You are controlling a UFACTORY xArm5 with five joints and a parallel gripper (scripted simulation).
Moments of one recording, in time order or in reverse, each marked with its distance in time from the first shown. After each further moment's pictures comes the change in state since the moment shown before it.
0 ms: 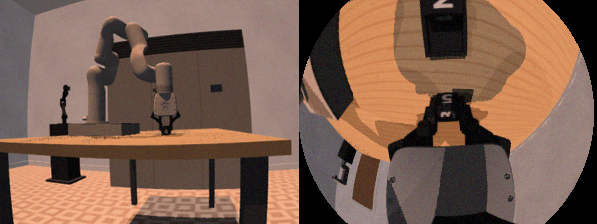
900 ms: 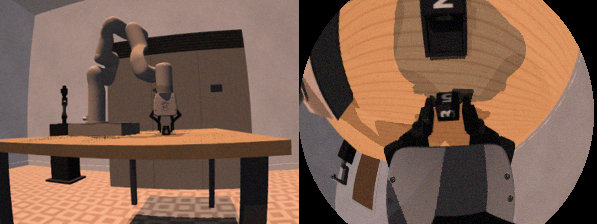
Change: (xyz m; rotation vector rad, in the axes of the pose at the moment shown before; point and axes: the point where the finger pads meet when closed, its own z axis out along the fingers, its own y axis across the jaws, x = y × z) arm 0.000 0.000 0.000 0.000 0.000 0.000
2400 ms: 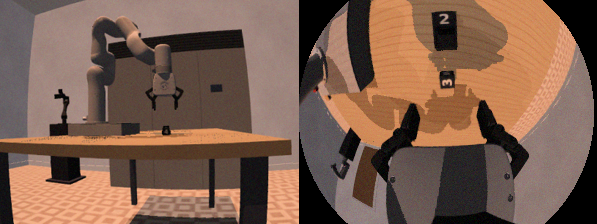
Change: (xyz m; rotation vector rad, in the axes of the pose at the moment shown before) arm 0.000 0.000 -0.089 0.001 0.000 0.000
